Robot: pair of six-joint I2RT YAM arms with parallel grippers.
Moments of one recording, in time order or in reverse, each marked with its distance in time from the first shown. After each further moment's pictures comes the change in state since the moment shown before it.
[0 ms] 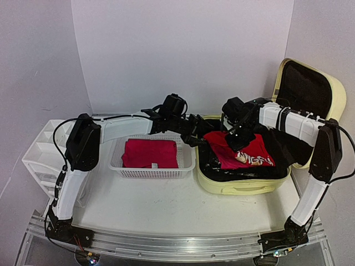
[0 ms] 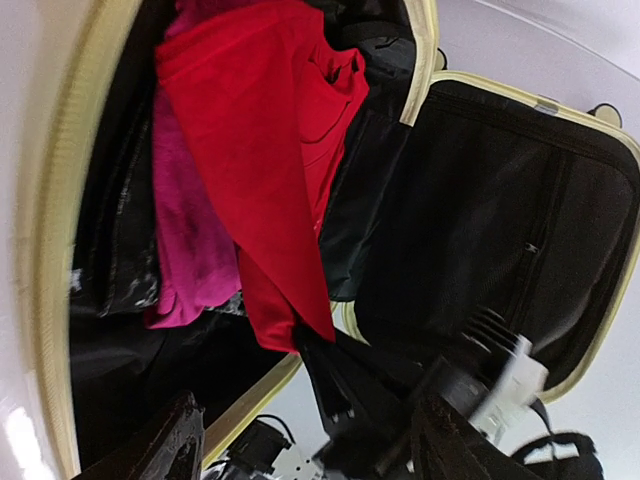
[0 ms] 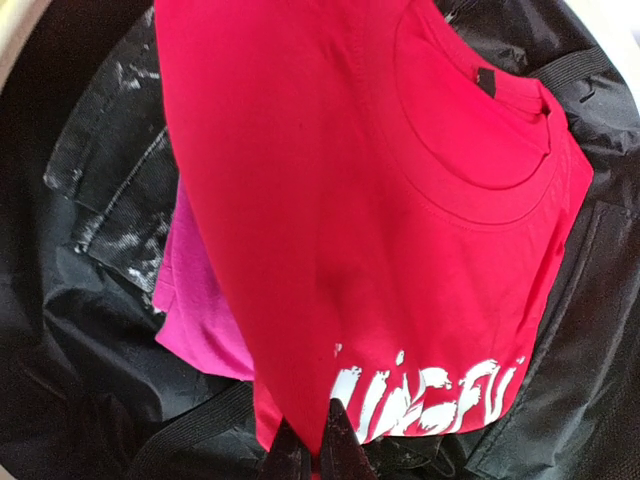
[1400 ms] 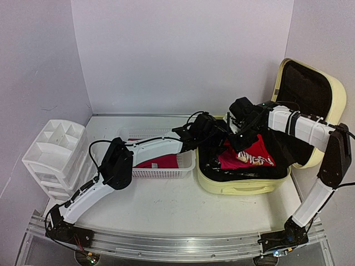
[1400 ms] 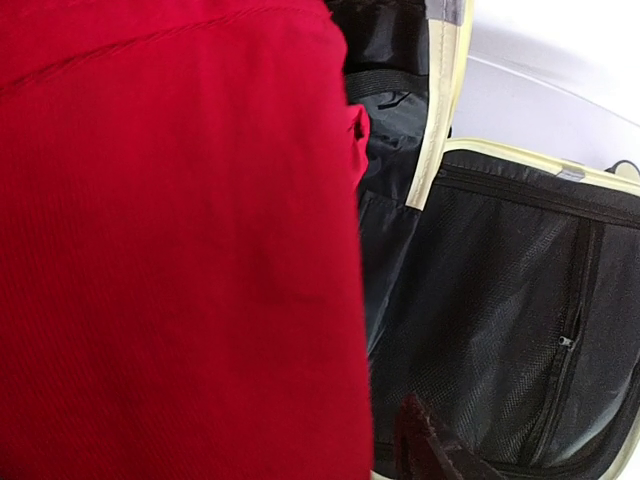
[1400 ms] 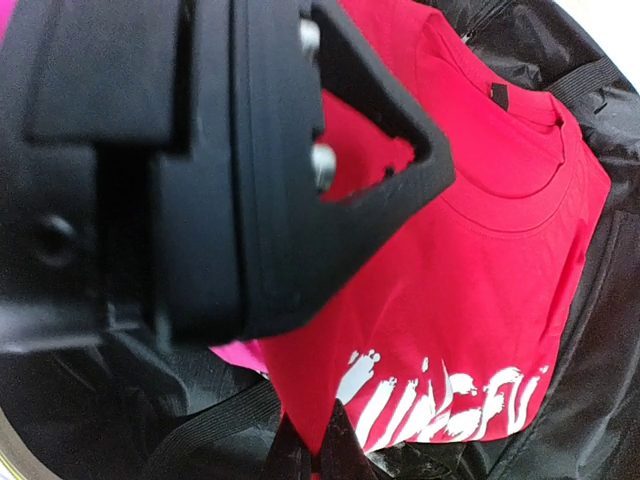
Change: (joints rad) left arm -0.160 0.468 0.594 -0.034 -0.387 -0.125; right arm -0.016 -0.114 -0.118 0.108 -0.093 -0.016
